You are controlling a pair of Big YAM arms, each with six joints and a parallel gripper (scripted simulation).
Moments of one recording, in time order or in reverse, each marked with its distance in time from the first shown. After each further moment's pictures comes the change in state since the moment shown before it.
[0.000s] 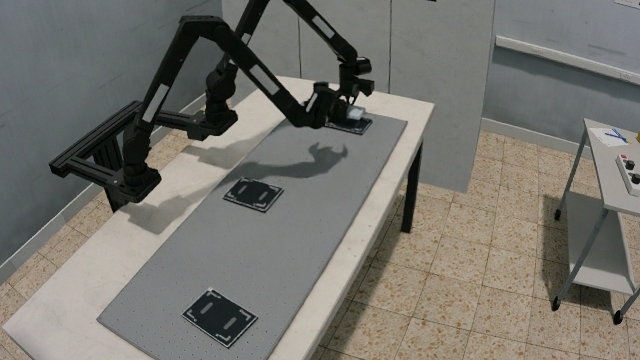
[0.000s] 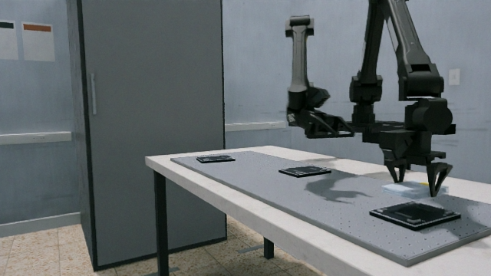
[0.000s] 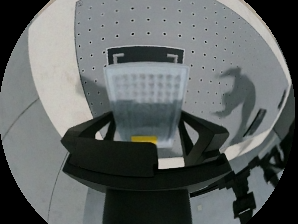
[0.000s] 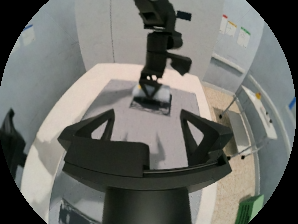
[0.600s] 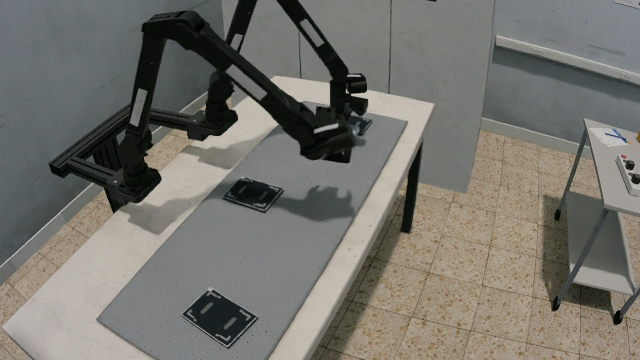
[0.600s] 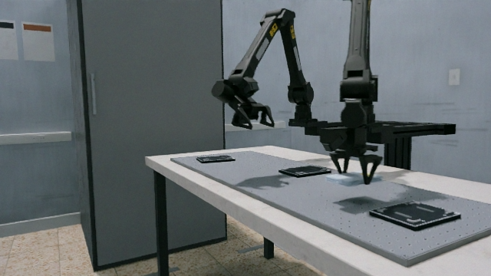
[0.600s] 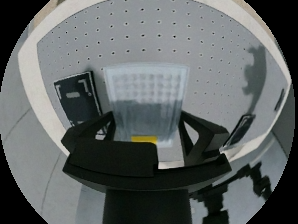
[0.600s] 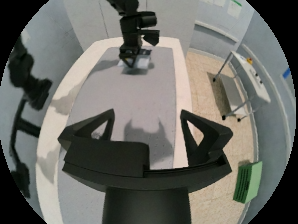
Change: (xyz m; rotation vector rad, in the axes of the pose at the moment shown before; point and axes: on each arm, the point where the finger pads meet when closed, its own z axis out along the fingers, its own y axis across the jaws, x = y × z) left arm -0.030 -0.155 0.001 -0.010 0.000 0.020; right arm 0.056 -0.064 -0.261 0.040 0.261 0.093
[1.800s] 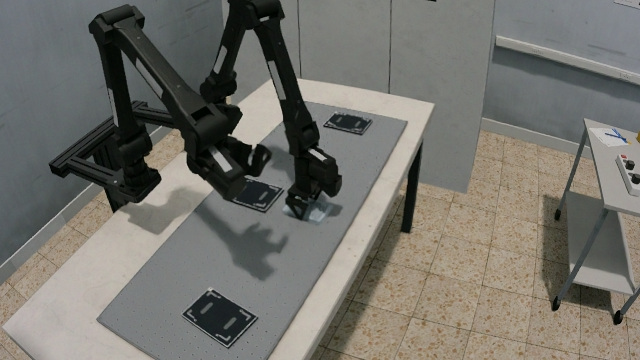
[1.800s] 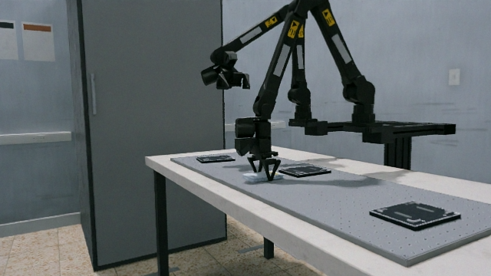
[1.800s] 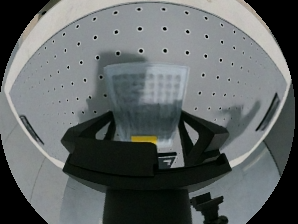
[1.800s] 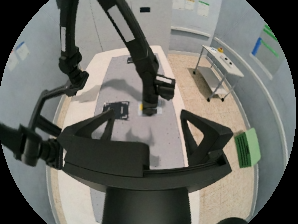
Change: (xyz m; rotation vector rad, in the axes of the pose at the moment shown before) left arm -0.064 -0.375 0.053 0.004 0.001 0.003; right arm 0.017 0.110 -0.311 0.179 -0.082 0.098
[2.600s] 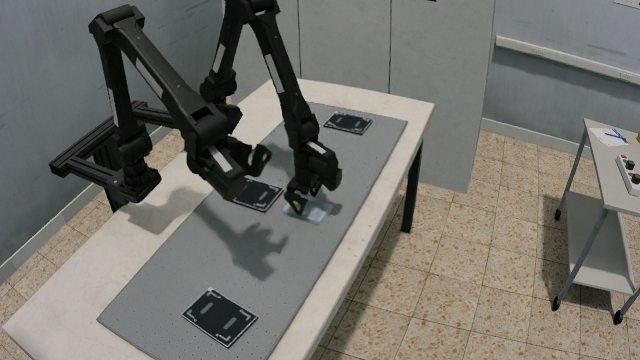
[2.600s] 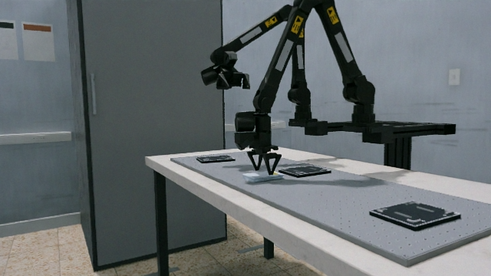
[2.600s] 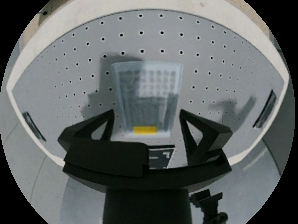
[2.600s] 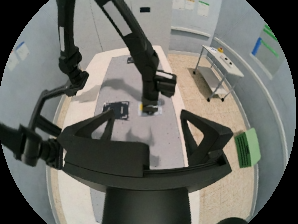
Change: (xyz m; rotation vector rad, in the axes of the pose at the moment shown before) left arm 0.000 0.000 -0.020 0.000 -0.001 0.000; right arm 0.000 0.000 0.000 0.000 0.000 0.000
